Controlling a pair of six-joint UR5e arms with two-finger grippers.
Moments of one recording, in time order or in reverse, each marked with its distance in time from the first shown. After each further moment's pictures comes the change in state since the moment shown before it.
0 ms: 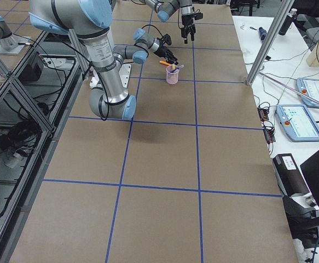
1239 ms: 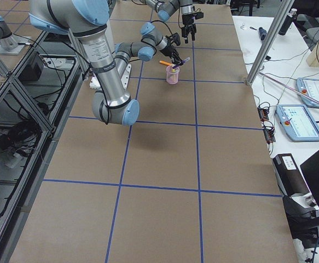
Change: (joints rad) left arm 0.000 -0.018 0.001 0.005 0.000 -0.003; right arm 0.073 -0.048 0.117 -0.090 0.132 0.027
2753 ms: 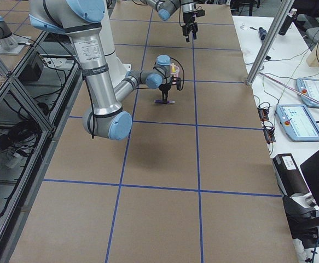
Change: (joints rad) left arm -0.007 -0.037 -0.001 0.004 0.006 0.004; right arm 0.199 -0.238 -0.095 -0.010 0.776 0.008
